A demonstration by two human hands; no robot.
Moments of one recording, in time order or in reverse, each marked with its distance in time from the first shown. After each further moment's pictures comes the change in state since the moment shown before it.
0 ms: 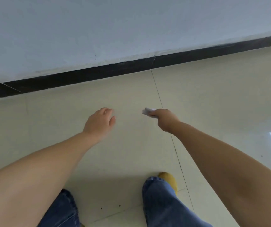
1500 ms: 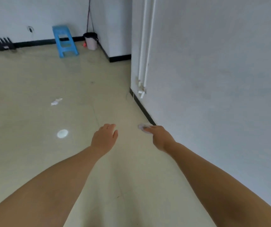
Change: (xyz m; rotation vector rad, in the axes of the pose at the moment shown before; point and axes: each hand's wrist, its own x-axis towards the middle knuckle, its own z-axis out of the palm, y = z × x) left_hand -0.686 0.069 -0.428 -0.228 0.876 -1.269; right_hand -0.486 -0.624 -0.164 -0.467 -0.242 -1.426
